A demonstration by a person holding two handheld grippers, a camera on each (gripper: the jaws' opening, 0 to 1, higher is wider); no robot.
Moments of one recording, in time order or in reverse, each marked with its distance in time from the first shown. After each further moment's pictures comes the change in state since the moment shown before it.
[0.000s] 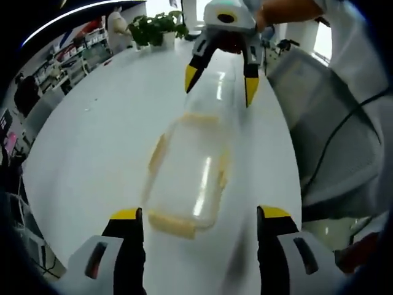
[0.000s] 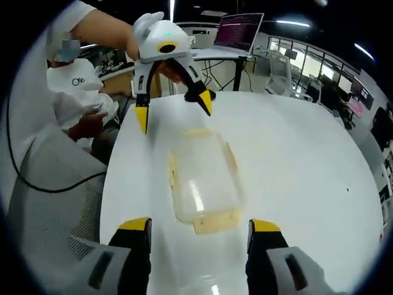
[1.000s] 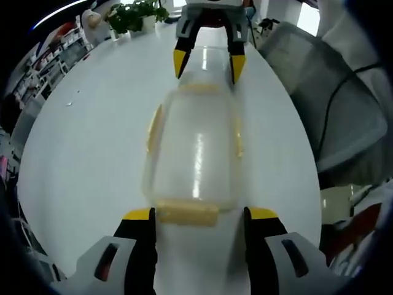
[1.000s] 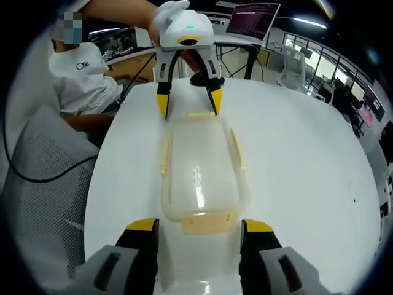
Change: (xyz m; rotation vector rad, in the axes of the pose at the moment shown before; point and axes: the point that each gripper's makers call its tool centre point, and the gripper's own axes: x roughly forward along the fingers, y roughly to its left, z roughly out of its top) left arm 0.022 0.023 -0.031 0.114 0.121 -0.079; right arm 0.025 -0.010 -0.012 -0.079 0.086 0.034
